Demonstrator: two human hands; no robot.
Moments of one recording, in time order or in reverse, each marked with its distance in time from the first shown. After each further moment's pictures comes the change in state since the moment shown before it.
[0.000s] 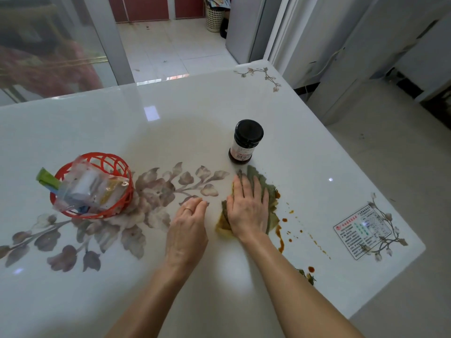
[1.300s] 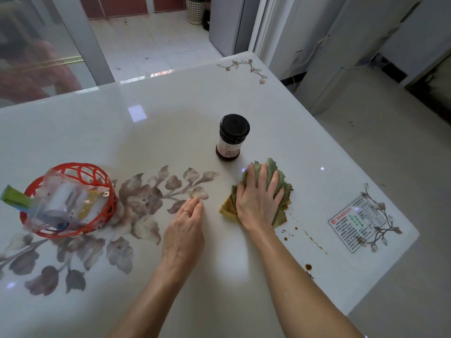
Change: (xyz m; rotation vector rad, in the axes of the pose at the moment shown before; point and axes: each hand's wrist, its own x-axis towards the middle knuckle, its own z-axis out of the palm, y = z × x) left_hand 0.015 0.004 0.010 0.068 -0.135 0.029; right_hand 0.021 0.026 -0.011 0.047 0.029 0.288
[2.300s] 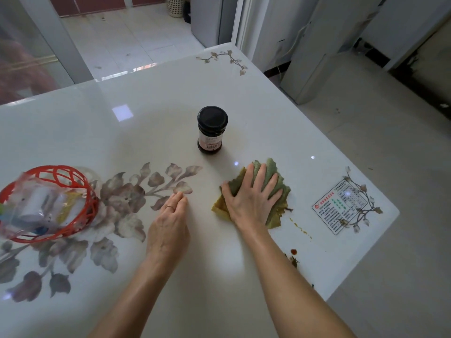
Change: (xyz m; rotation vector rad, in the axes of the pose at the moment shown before) left_hand -0.001 0.001 0.001 0.010 -0.011 -0.014; right_hand -0.016 0.020 -0.005 0.019 -0.063 0.114
